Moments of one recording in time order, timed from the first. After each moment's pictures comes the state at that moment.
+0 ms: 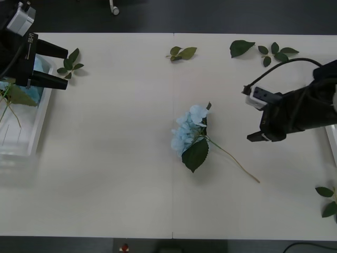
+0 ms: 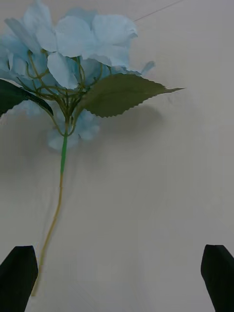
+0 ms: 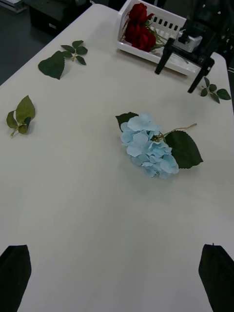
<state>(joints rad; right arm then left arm) -0.71 -1.23 0.83 -1.78 -1.41 0.85 2.15 -0.66 0.94 -0.03 -1.32 1.85 1.51 -2.70</state>
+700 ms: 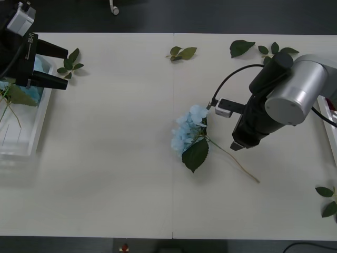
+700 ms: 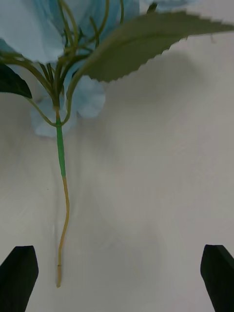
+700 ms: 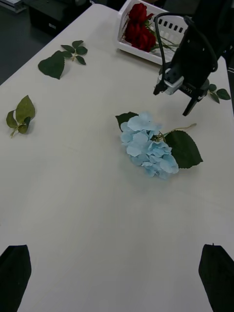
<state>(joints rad) -0.83 -0.94 0.91 -1.73 -1.00 1.27 1.72 -0.66 0.94 -0.03 -1.32 1.85 1.51 -2.70</state>
